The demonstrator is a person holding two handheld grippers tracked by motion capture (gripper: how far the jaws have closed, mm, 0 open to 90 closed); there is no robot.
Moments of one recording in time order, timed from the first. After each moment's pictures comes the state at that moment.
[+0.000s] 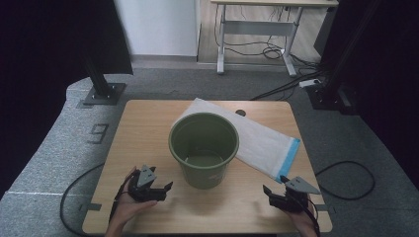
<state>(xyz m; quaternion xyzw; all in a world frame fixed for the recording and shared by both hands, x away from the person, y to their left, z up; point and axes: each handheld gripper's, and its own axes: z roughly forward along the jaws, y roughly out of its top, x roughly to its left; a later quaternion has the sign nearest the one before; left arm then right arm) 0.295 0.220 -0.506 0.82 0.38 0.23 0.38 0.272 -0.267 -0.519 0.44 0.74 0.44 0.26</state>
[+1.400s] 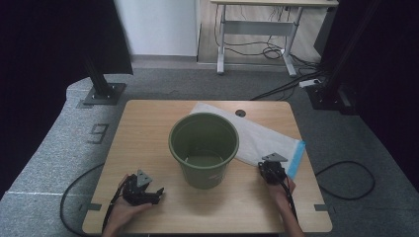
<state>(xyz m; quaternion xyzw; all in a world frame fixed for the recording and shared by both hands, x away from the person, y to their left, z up) 0.298 0.229 -0.534 0.83 0.42 0.21 0.29 0.366 -0.232 -0.548 0.50 0.76 0.32 0.26</state>
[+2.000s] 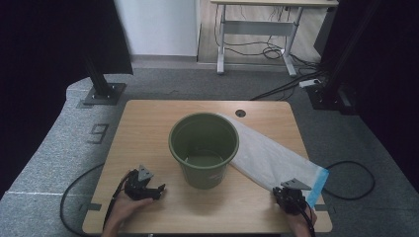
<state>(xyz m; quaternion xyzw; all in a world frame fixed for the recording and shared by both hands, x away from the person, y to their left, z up) 0.314 0.231 -0.534 0.83 0.42 0.19 0.30 0.275 -0.267 -0.543 0.54 0.75 0.31 0.24</state>
